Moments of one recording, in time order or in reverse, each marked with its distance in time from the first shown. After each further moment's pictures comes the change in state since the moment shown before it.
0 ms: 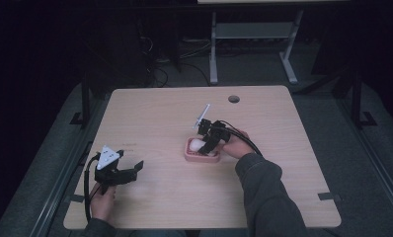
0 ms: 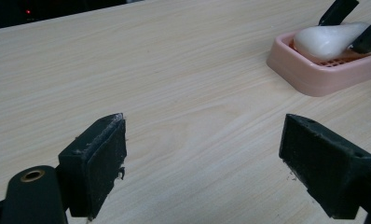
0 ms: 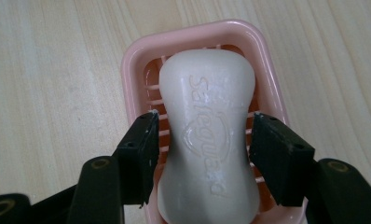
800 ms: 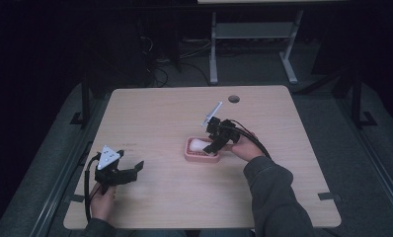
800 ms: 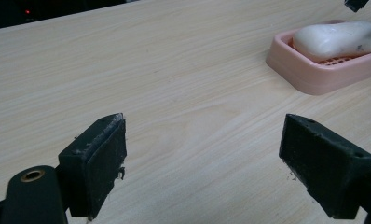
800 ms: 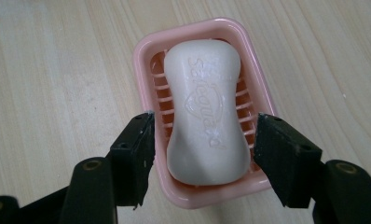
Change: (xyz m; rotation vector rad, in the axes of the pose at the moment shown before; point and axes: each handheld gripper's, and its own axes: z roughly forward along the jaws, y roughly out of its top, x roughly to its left) left arm -0.001 0.000 0.000 0.003 -0.002 0.007; right arm 0.004 -0.020 -0.027 -0.075 -0.022 0.043
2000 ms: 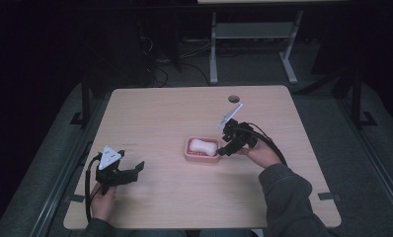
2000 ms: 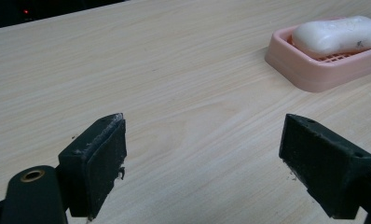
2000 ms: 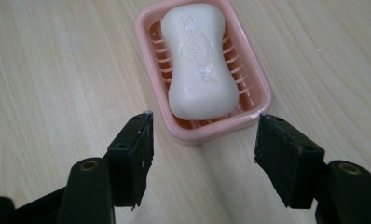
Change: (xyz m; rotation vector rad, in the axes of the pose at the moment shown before) left arm -0.001 0.000 0.001 0.007 -0.001 0.012; right arm 0.003 -0.039 -0.033 -0.051 -0.027 0.067
